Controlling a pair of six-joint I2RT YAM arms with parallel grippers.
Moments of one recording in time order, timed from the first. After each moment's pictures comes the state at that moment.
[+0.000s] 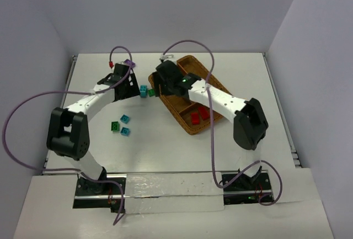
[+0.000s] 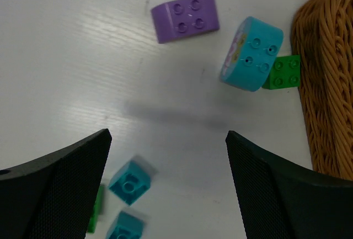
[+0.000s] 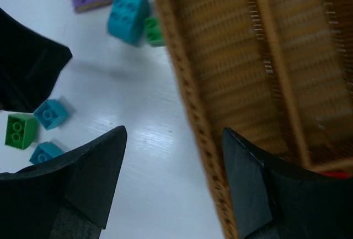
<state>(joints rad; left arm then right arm) -0.31 1.62 1.17 -0.48 -0.30 -0.49 0.80 1.92 1.69 -0.50 0.27 0.46</state>
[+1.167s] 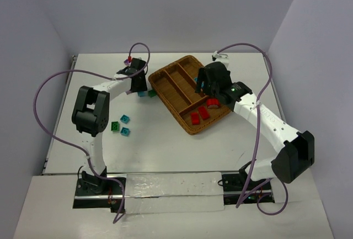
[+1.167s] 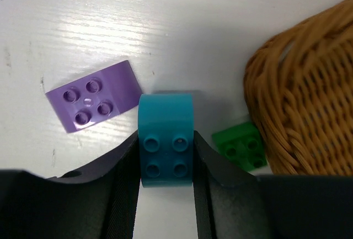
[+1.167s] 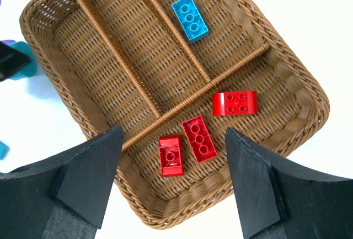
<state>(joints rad) -0.37 2.07 1.49 -0.37 -0.24 -0.41 0.53 1.36 1.22 -0.53 0.37 0.48</state>
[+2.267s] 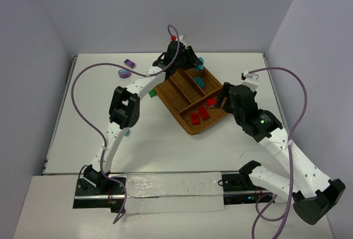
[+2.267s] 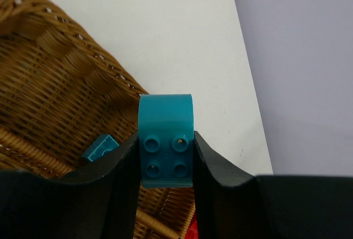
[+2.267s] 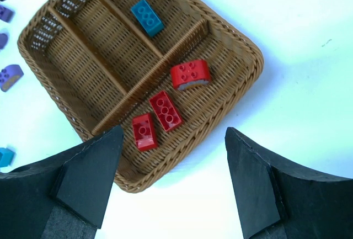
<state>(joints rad) -0.61 2.53 2.31 -0.16 0.19 -0.76 0.53 0.90 0.96 -0.63 0.50 0.60</state>
